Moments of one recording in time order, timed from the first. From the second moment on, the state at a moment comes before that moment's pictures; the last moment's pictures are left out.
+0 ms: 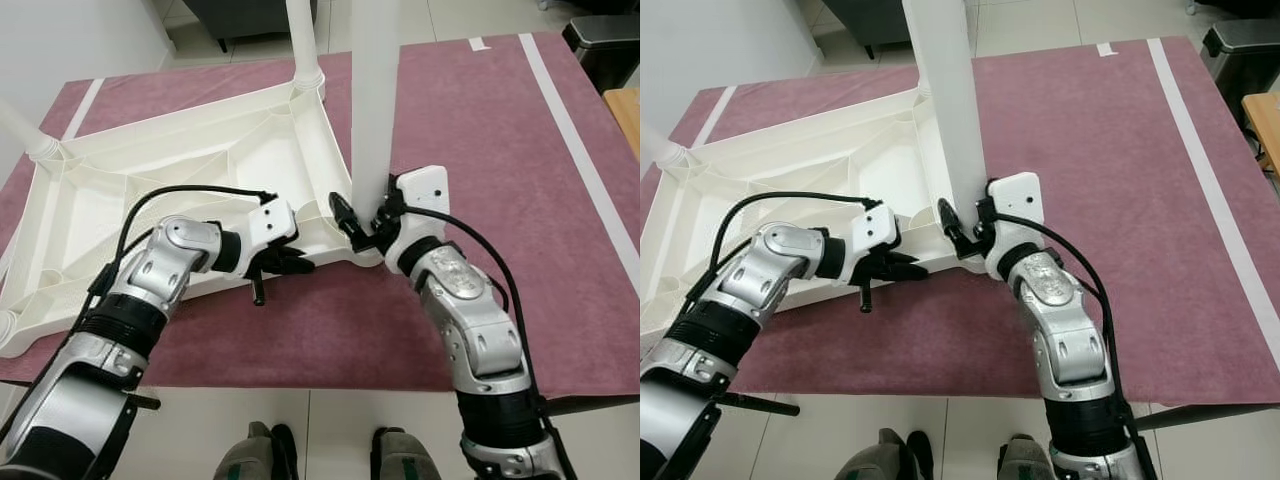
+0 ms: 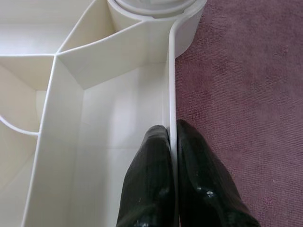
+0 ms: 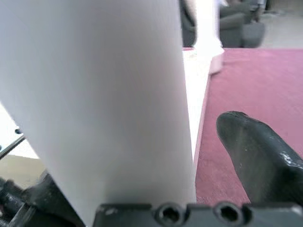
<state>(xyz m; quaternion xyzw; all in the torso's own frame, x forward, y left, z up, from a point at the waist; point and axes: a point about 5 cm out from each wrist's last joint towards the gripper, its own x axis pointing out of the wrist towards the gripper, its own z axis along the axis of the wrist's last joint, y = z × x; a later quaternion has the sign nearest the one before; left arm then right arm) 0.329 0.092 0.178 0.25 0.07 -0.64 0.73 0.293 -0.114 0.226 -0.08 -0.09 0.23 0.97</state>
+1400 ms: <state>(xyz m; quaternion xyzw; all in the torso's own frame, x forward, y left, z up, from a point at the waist) 0.311 0.135 0.181 0.30 0.09 -0.68 0.66 0.276 -0.097 0.217 -0.11 -0.05 0.44 0.89</state>
